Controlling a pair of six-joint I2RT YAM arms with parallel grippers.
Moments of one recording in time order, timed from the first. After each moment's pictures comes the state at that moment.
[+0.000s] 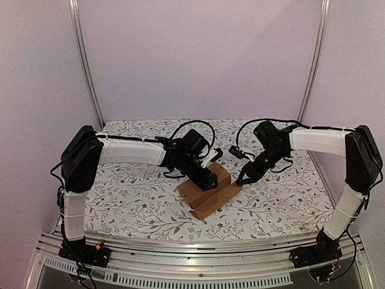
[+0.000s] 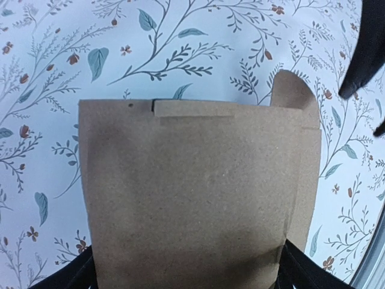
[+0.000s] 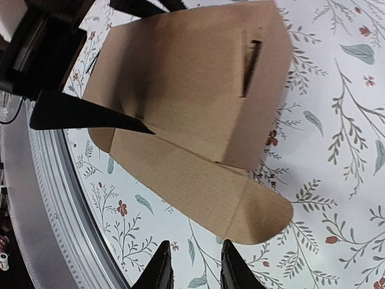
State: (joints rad) left arm -0.90 2.09 1.52 -0.38 0.14 -0.05; right arm 0.52 1.74 1.20 -0.72 -0.59 -0.24
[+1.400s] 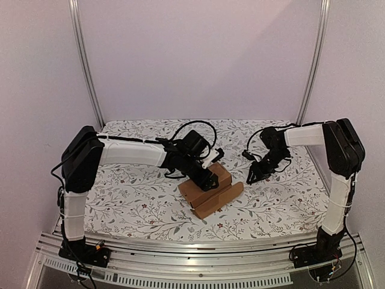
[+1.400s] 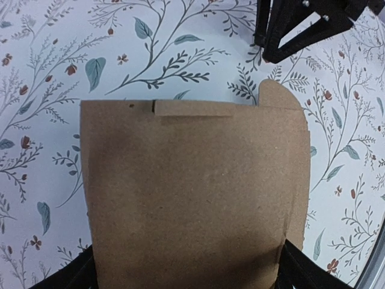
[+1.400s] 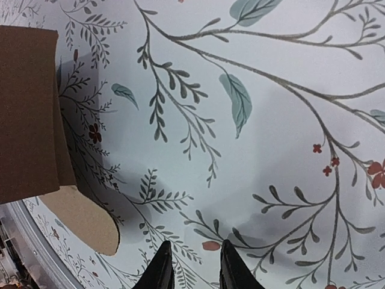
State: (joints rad) left arm -0.92 2.10 1.51 -0.35 0.13 -0.02; right arm 0.34 1.95 1.28 -0.73 -0.48 -0.13
